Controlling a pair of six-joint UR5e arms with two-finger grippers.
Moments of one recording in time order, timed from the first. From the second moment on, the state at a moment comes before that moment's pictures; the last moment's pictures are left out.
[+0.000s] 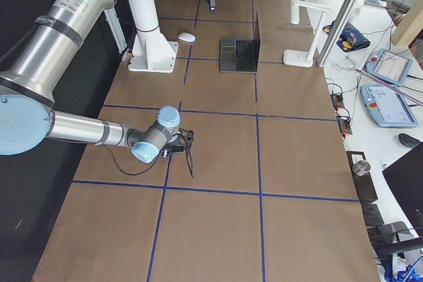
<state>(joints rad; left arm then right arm) -0.46 -2.08 -2.24 -1.31 -1.82 -1.66 0.62 -2.14 1.84 -0.53 2.16 1.18</state>
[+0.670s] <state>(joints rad) -0.46 -1.97 -2.24 -1.31 -1.82 -1.43 0.69 -1.91 1.87 -0.51 2.15 1.18</state>
